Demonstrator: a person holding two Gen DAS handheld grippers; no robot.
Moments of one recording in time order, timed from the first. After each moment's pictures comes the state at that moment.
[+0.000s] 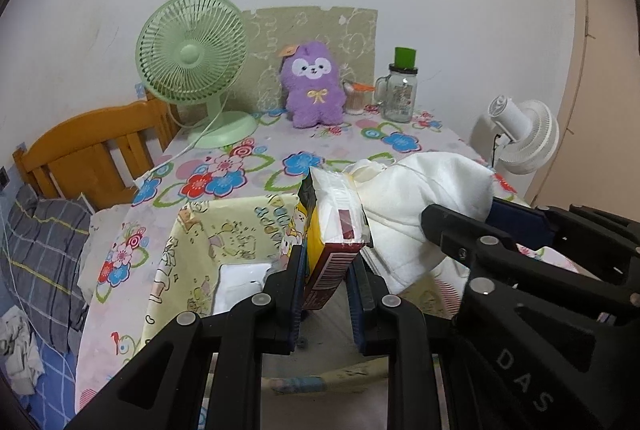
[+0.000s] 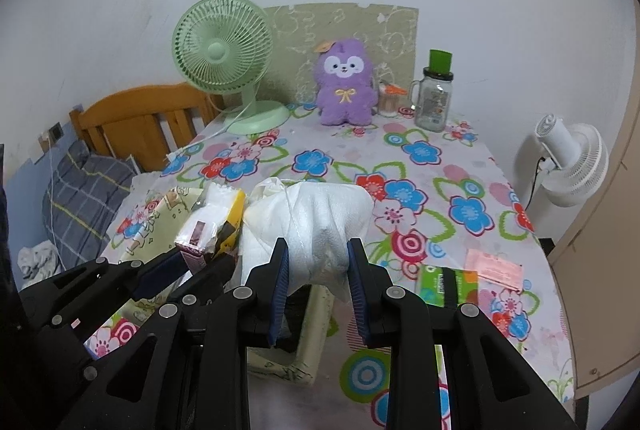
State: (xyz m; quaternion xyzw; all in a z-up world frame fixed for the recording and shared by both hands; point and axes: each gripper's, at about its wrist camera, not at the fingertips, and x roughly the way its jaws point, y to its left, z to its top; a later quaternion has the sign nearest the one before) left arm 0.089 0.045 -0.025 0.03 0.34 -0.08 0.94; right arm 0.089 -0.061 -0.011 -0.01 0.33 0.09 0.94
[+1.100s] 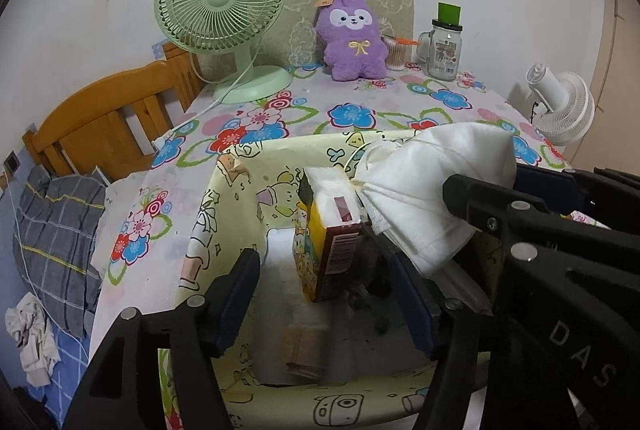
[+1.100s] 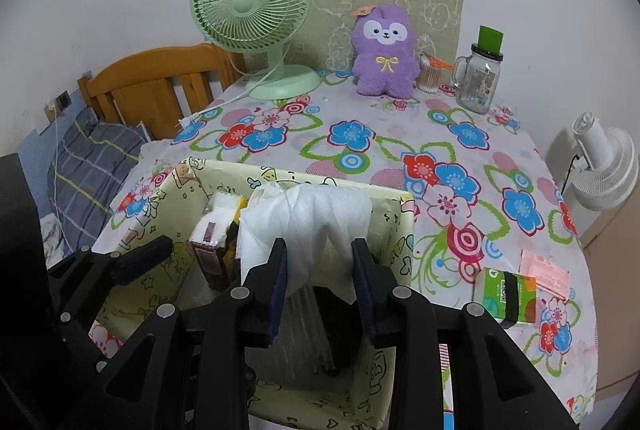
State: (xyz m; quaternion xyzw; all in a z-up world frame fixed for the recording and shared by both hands) left arm 0.116 0.084 -0.067 0.05 0.39 -0.04 0.92; right arm 0.130 -0.014 -0.045 -0.03 0.38 0.12 0.92
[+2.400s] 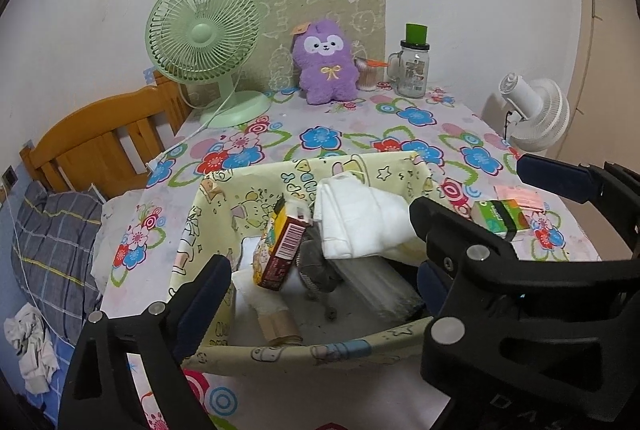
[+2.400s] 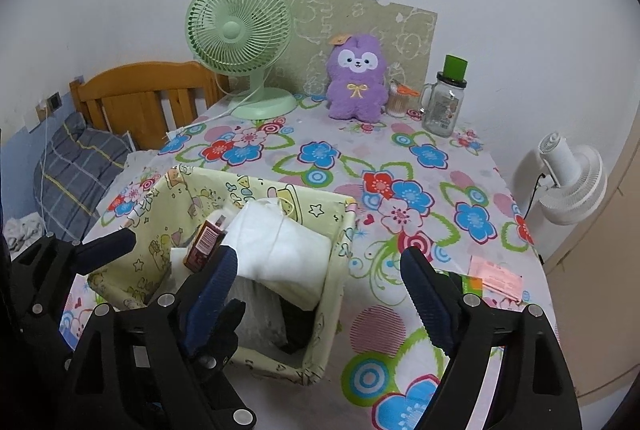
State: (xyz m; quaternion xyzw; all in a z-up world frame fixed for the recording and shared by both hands) left arm 0.080 0.056 -0.035 0.05 0.36 -0.06 0.93; right arm 0.089 -0.039 -0.021 -0.06 0.33 0.08 0.94
